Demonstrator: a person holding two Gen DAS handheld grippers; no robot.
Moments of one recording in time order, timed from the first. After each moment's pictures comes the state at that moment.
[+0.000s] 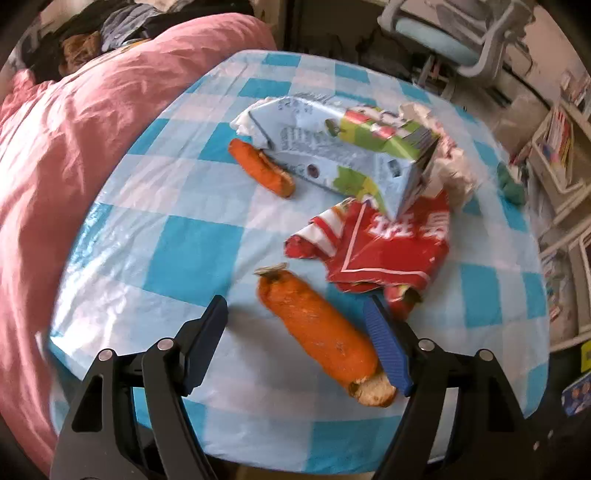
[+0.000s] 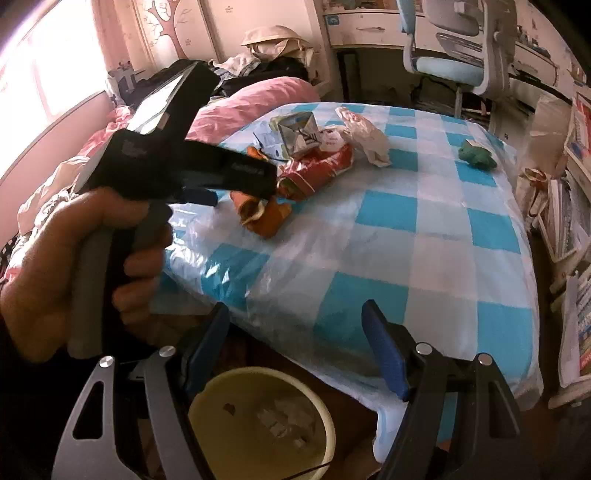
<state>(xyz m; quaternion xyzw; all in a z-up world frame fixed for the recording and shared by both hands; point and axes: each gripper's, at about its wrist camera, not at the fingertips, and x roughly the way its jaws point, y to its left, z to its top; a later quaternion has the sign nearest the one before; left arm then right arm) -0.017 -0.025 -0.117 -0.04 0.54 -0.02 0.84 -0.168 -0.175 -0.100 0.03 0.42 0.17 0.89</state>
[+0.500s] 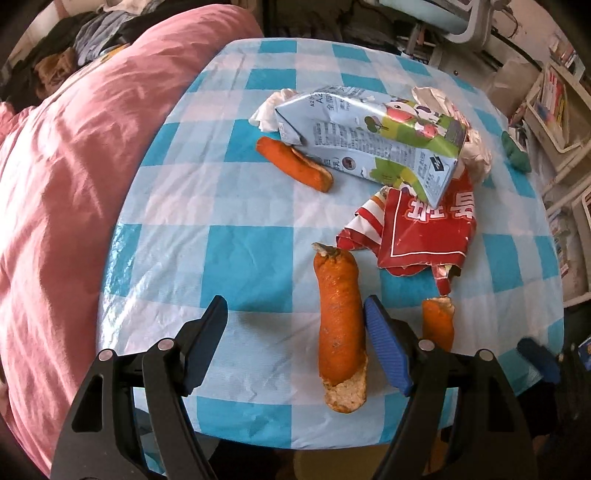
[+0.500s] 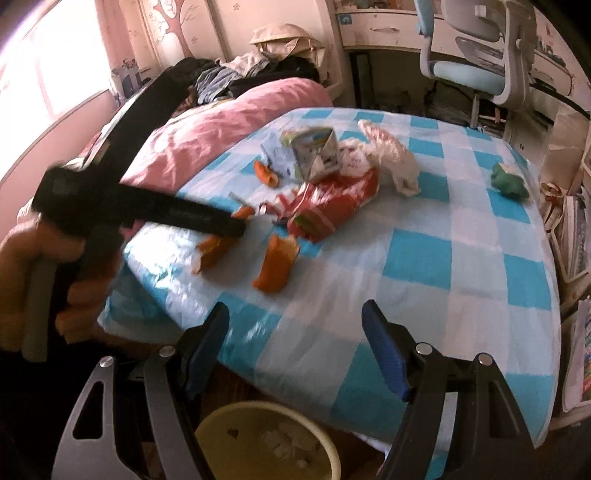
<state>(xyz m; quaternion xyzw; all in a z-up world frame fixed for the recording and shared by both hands) -0.003 0.005 -0.111 0.02 0.57 -0.05 0.82 -0.123 -0.154 -0.096 0.03 0.42 0.18 0.89</state>
